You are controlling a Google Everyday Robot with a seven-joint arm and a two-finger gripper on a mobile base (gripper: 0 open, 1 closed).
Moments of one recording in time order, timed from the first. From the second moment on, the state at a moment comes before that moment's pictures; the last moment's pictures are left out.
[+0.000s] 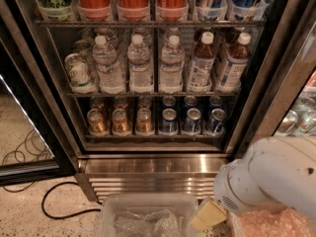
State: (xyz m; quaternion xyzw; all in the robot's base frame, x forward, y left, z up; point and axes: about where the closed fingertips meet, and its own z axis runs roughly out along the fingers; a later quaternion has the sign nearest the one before) arm 0.358 -0.134 0.711 -0.44 0.88 0.06 0.16
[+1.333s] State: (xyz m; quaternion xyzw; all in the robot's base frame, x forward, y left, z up) arm 0.399 -0.141 0.708 -0.39 0.89 0.00 0.25
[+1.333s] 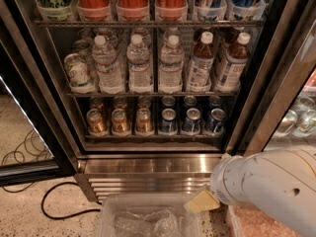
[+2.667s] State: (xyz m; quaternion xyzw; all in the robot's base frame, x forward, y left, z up) arm 0.458 -0.144 0.820 -0.14 0.82 0.01 0.56
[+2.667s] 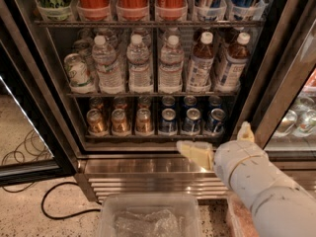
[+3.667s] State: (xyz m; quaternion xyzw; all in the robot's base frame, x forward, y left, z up) arm 0.459 -0.144 0.839 -0.13 0.79 0.00 0.60
